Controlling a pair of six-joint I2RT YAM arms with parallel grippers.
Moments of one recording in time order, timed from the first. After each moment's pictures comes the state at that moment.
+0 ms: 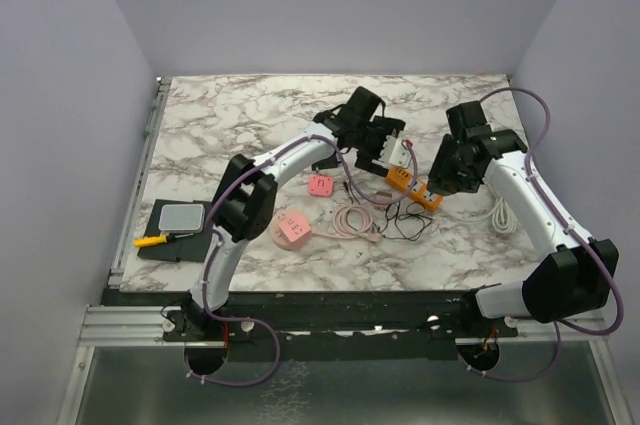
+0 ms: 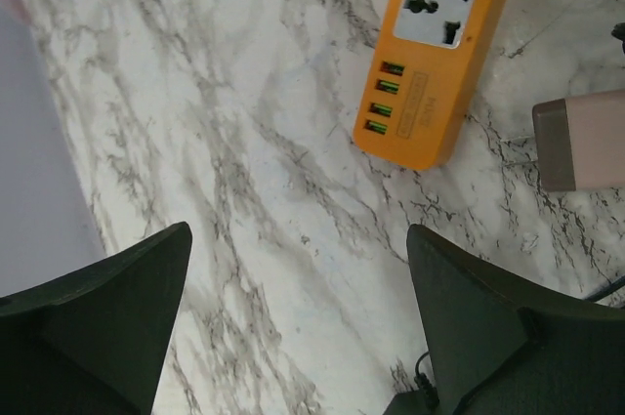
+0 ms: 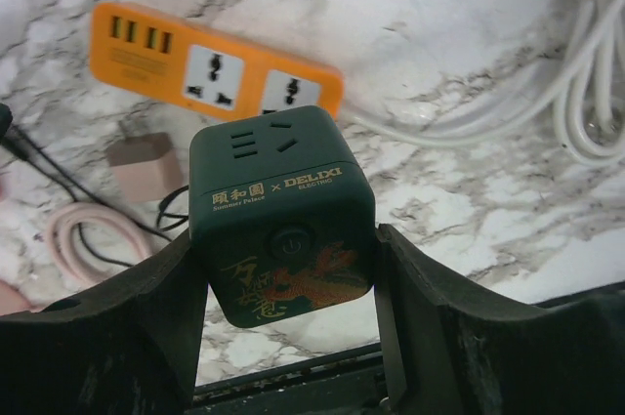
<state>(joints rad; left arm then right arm) -0.72 2.15 1.88 -0.46 0.53 1.22 0.24 1.37 1.26 -0.99 0.22 0.57</state>
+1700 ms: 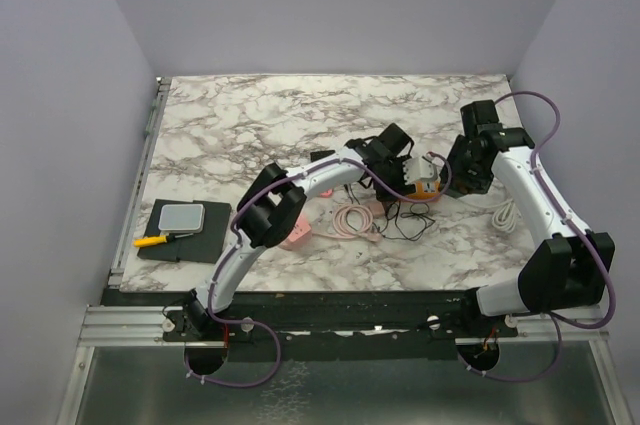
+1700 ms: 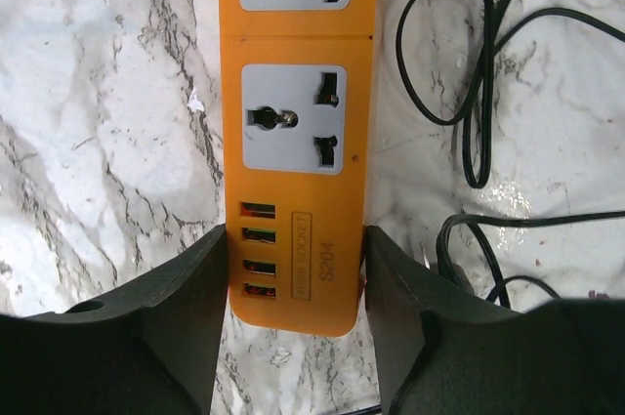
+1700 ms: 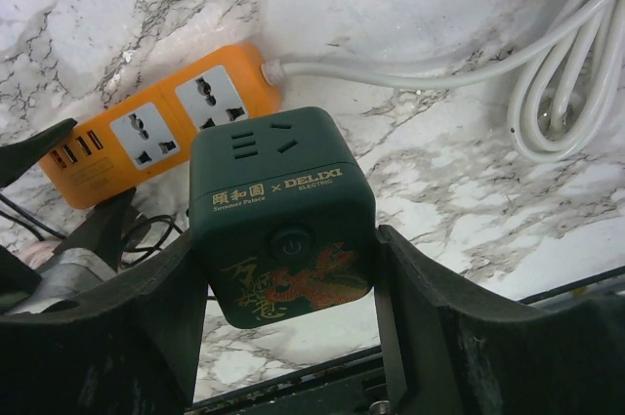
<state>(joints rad) -0.86 2.36 1.98 -0.60 0.36 0.64 0.11 1.41 1.23 -1.00 0.21 0.54</state>
